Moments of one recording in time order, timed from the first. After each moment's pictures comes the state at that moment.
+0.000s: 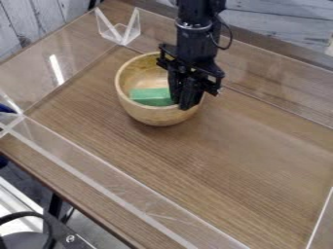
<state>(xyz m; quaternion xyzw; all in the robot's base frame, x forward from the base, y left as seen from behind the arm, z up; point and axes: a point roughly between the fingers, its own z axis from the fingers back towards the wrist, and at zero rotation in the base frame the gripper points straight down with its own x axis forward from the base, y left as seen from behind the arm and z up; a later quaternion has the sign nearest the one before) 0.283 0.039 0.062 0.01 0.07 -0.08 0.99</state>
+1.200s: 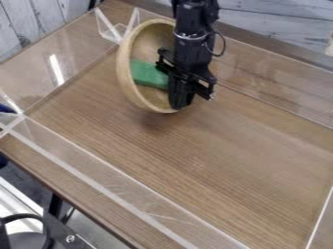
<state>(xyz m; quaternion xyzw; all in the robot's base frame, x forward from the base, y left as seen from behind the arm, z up) 0.294 0.043 0.028 -0.02 0.07 -0.09 0.99</state>
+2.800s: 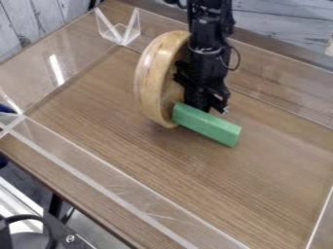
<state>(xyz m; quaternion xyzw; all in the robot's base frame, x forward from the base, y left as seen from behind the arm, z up) 0.283 0.018 0.008 -0.04 0.10 -0.14 0.98</state>
